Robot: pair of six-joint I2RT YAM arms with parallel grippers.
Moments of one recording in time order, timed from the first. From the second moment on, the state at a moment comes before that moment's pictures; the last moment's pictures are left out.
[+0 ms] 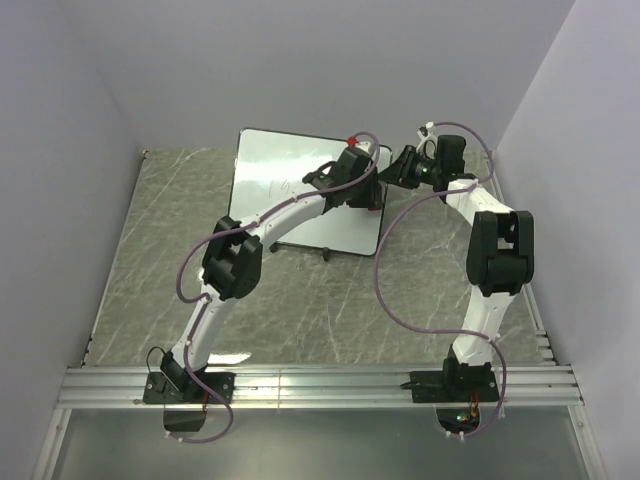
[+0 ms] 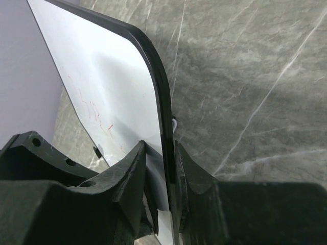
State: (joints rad) left arm -0.74 2.32 2.12 -0.45 0.04 -0.60; right arm 0.02 1.98 1.45 -0.01 -0.74 0.46
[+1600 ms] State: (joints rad) left arm -0.75 2.23 1.99 -0.56 -0.17 -0.51; right arm 0.04 1.94 1.45 -0.07 -0.68 0.40
